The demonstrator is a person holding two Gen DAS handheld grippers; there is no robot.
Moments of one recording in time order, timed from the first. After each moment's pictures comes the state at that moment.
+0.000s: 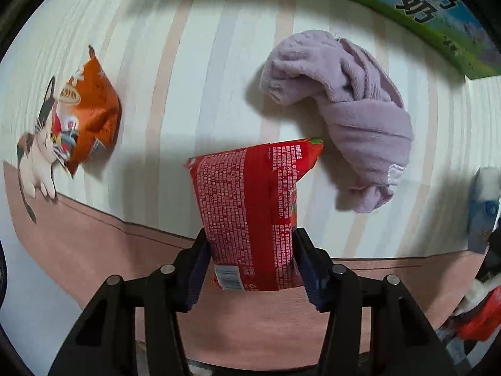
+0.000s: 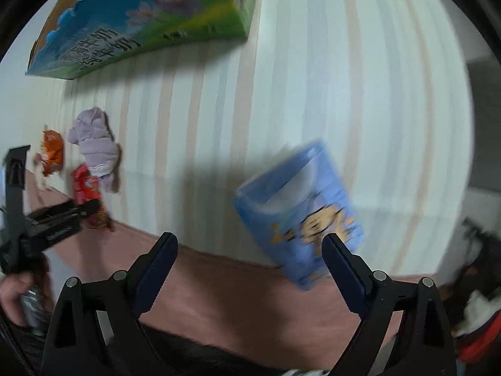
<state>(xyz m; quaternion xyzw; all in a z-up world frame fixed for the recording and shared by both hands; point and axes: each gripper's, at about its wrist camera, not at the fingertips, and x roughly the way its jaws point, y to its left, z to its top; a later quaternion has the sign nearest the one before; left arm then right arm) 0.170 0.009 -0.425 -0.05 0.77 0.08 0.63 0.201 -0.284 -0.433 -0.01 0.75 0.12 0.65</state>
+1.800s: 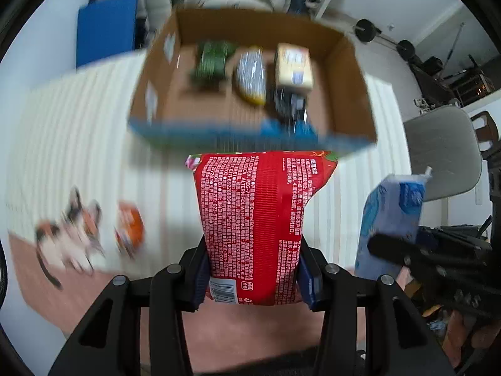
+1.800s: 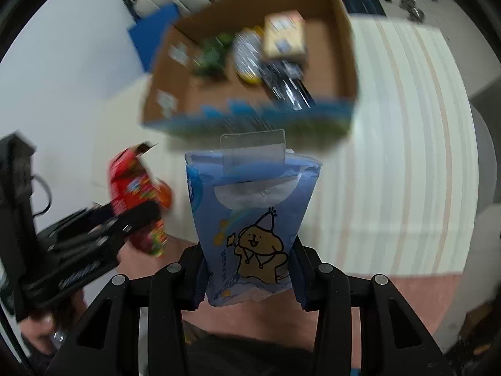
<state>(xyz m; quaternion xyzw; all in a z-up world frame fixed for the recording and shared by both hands) 0.242 0.026 -0.213 -0.06 0.65 -0.04 0.76 0.232 -0.179 -0.298 0.13 0.67 0.19 0.70</state>
